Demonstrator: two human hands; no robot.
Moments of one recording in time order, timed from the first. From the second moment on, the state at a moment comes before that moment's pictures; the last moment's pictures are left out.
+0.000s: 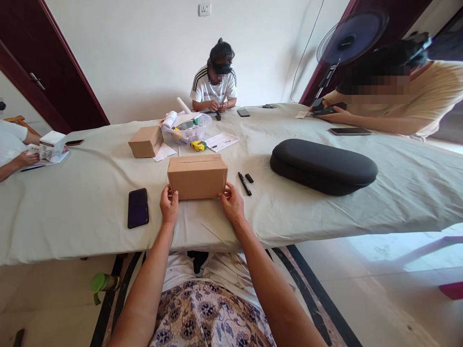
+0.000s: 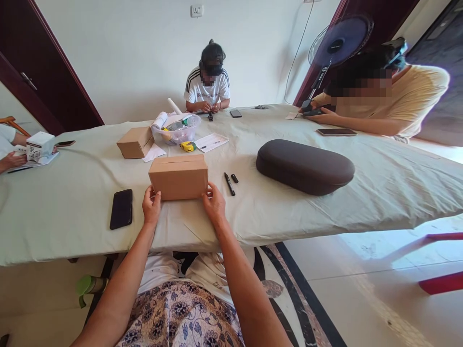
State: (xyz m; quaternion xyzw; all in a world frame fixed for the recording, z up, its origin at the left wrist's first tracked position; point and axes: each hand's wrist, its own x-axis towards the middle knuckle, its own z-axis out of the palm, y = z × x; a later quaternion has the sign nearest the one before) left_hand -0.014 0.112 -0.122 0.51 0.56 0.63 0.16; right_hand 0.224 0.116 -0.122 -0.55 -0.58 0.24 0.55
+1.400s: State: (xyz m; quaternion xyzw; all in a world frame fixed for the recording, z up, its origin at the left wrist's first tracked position) left_hand -0.010 0.094 -0.103 0.51 0.54 0.66 0.12; right_hand 0.234 0.088 -0.102 -0.50 -0.55 0.24 0.63
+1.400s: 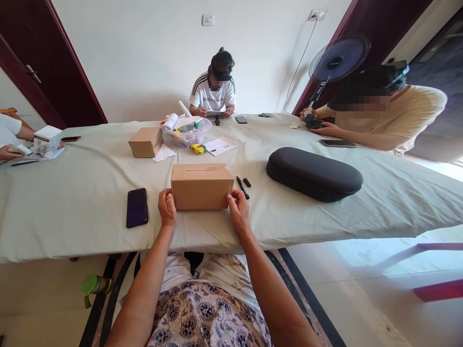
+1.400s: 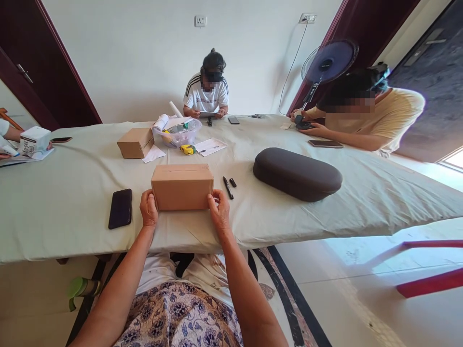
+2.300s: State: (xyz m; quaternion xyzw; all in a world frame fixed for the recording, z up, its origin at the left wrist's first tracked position) left_hand 0.007 0.040 -0.071 0.53 0.54 0.63 0.19; right_hand 0.214 0.042 -0.090 -0.48 -0.49 0.23 0.69
